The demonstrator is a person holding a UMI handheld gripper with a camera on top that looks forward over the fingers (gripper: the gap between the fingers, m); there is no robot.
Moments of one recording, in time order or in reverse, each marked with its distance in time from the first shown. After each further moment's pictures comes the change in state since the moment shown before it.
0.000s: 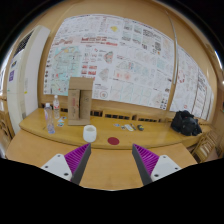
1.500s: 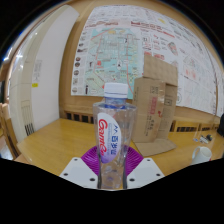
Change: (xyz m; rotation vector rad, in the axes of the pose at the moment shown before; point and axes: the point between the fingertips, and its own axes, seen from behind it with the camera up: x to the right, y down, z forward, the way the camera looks) arm -0.484 -0.044 0.367 0.161 -0.254 0.020
